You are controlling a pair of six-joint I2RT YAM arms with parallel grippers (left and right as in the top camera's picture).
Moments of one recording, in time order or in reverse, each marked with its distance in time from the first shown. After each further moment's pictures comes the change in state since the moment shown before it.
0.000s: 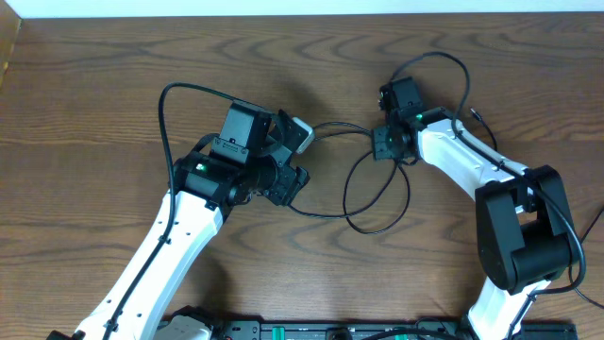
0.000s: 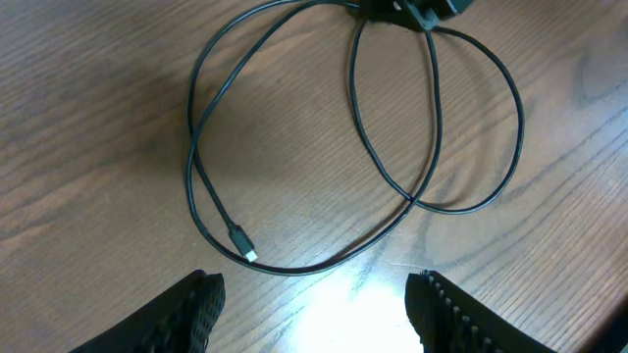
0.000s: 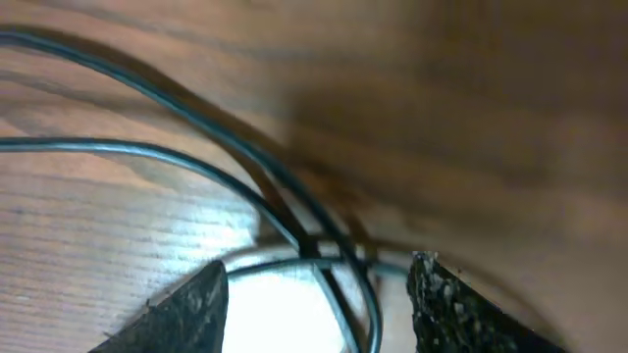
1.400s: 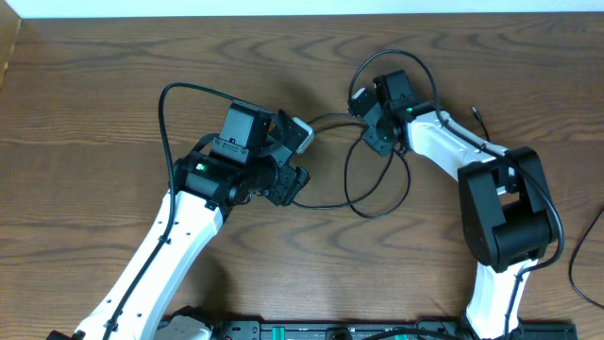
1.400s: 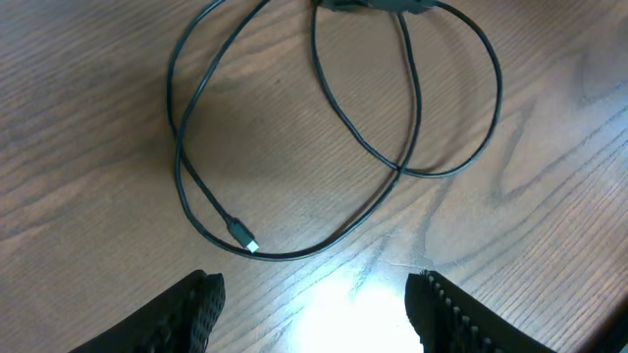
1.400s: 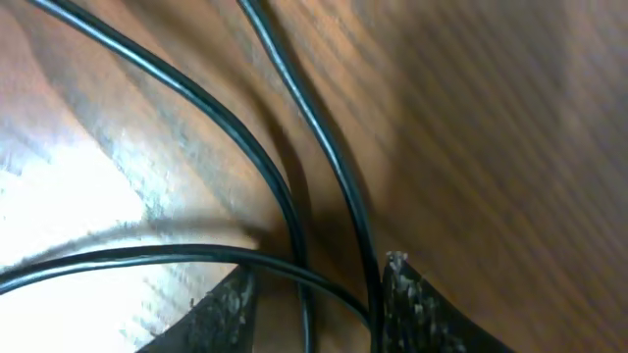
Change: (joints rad) left arm 0.000 0.000 0.000 0.000 0.000 0.000; right arm -0.001 0.145 0.082 0.106 -0.047 -0.675
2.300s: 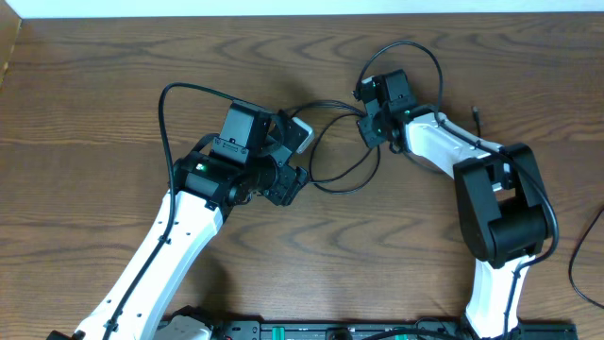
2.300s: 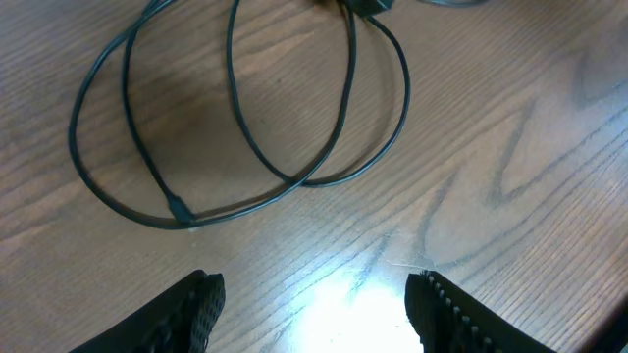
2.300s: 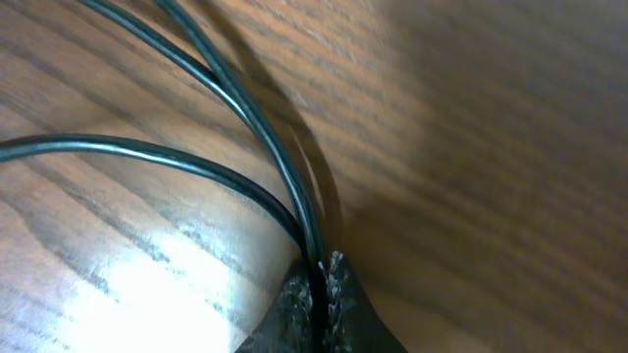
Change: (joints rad) left arm 0.000 0.000 0.000 0.000 0.000 0.000; right arm 0.001 0.014 -0.013 0.131 -0.029 0.368
